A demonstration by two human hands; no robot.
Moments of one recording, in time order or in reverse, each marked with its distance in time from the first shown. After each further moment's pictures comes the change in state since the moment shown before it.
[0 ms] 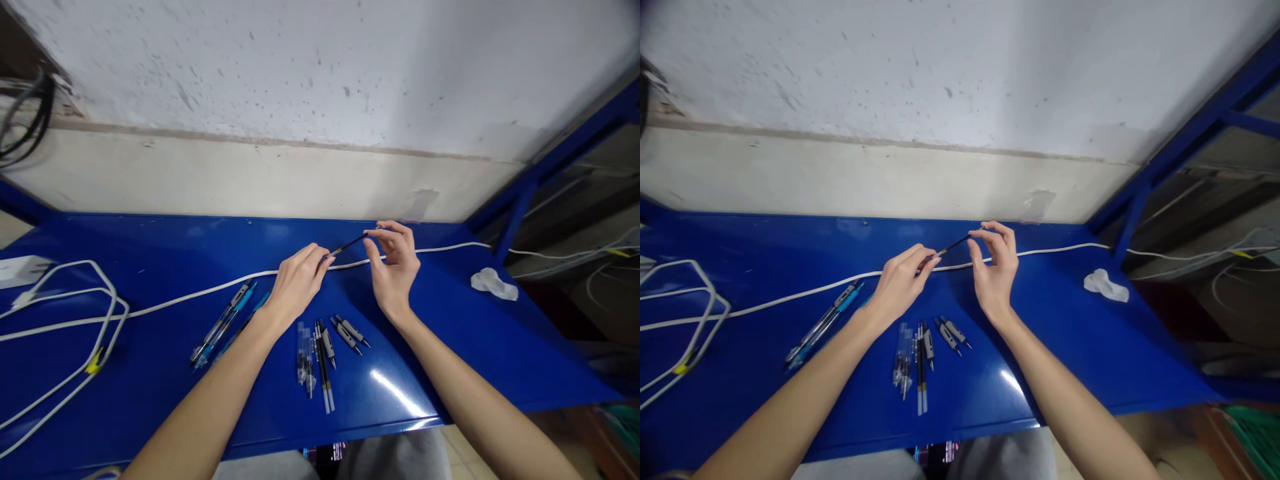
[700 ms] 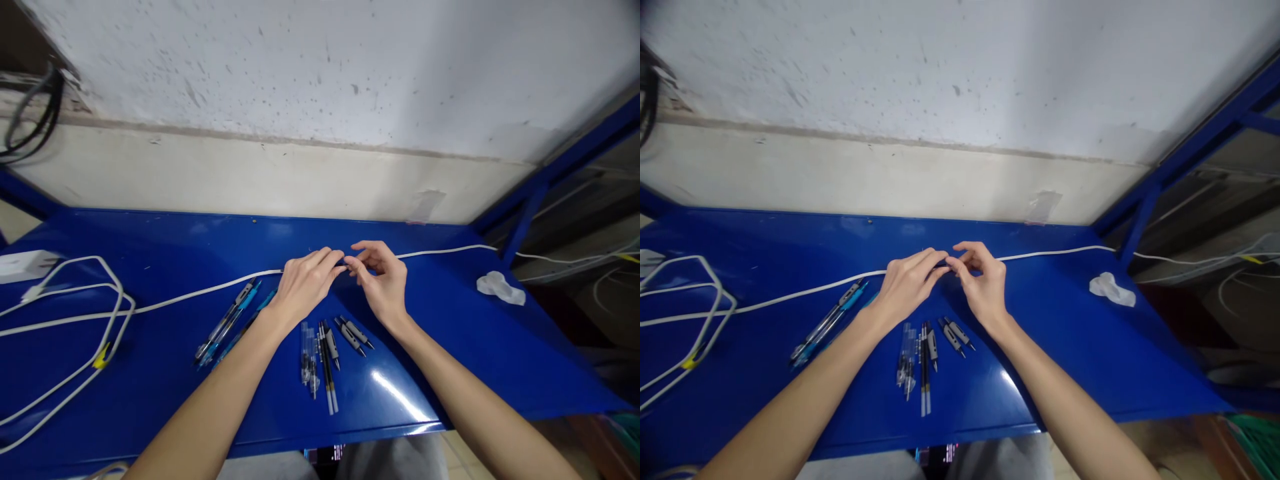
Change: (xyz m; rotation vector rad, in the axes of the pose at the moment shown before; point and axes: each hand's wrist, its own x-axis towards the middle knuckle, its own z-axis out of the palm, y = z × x) left_hand -0.001 0.006 -0.004 0.177 -0.014 0.156; right_hand -0.012 -0.013 0.006 0.041 -0.275 0.245
